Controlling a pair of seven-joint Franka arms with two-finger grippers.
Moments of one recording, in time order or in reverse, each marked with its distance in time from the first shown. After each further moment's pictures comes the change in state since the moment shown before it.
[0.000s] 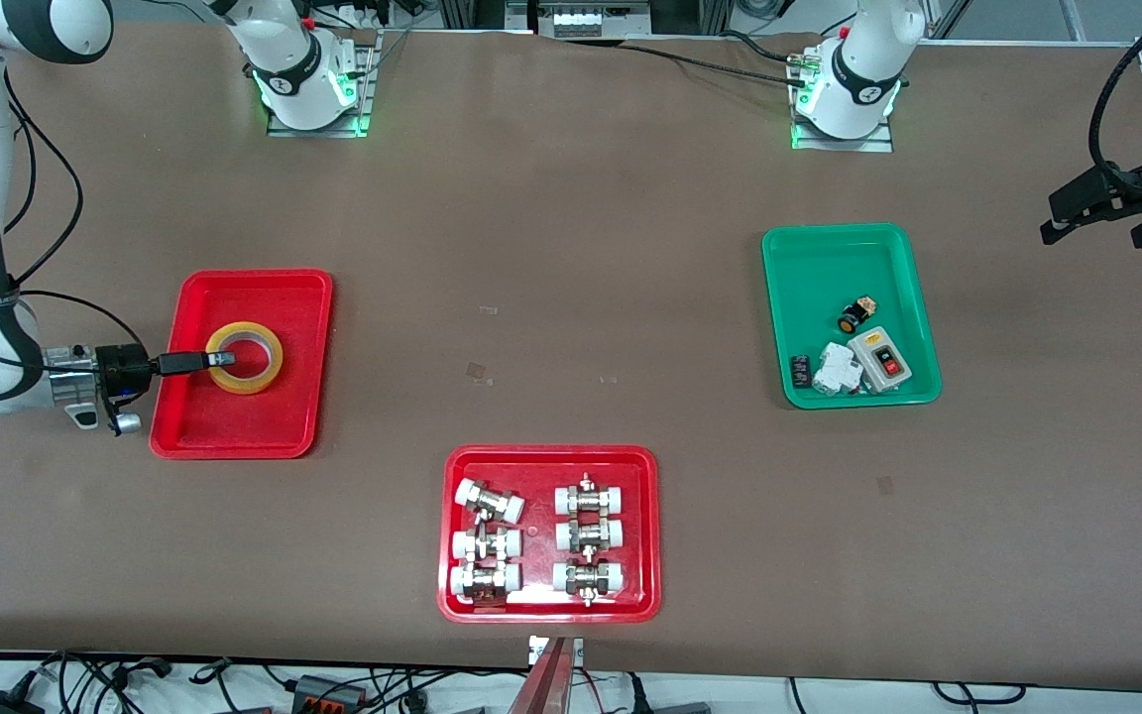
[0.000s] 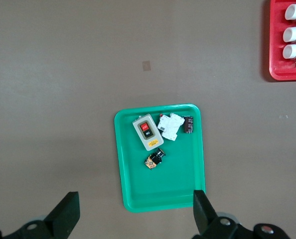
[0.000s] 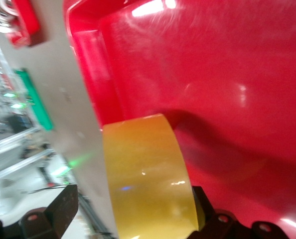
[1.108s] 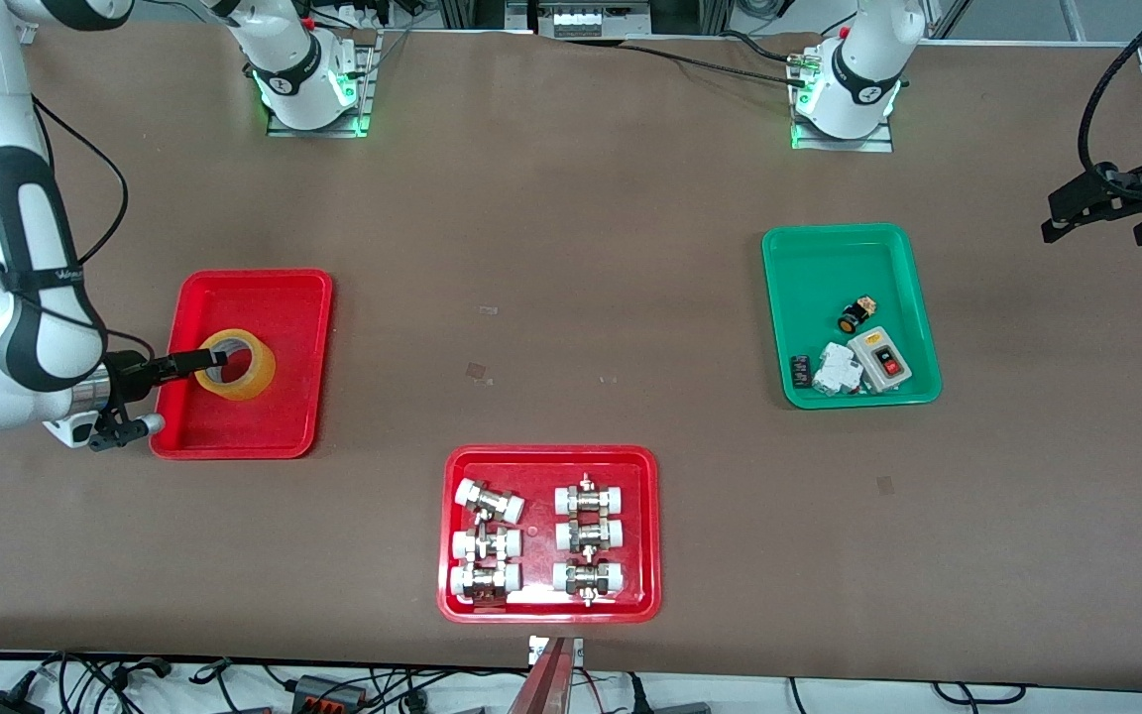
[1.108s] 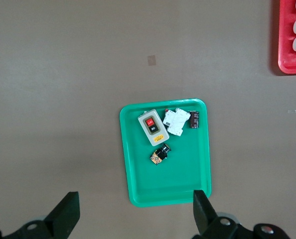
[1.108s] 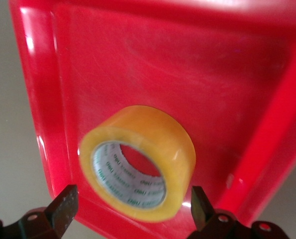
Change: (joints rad) left arm 0.001 0.010 -0.009 0.018 0.032 -0.029 0.000; right arm 0.148 -0.145 0.002 -0.022 -0.416 0.153 0.081
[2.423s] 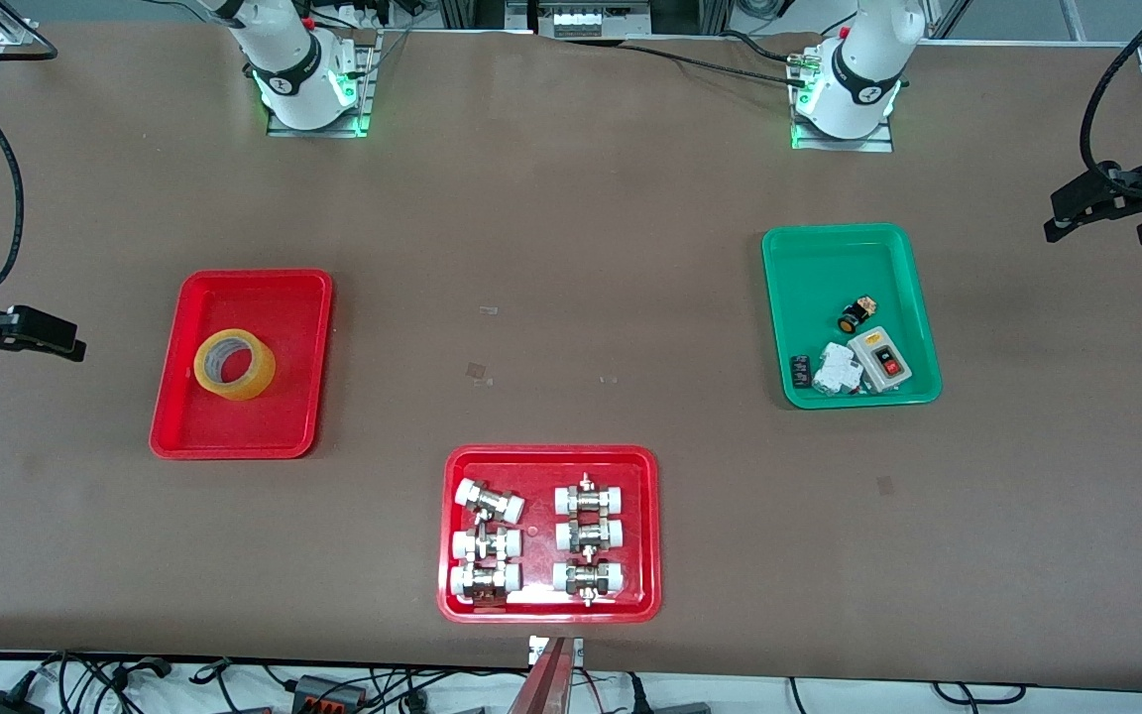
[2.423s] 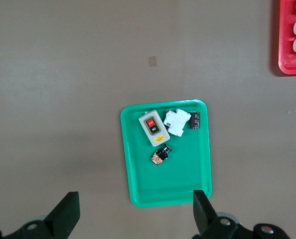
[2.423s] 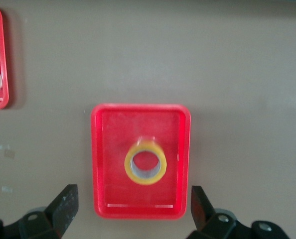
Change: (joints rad) left arm 0.000 0.000 0.000 0.005 0.001 -0.001 0.000; right arm 0.136 -0.297 -0.002 0.301 -0.189 -0.131 0.418
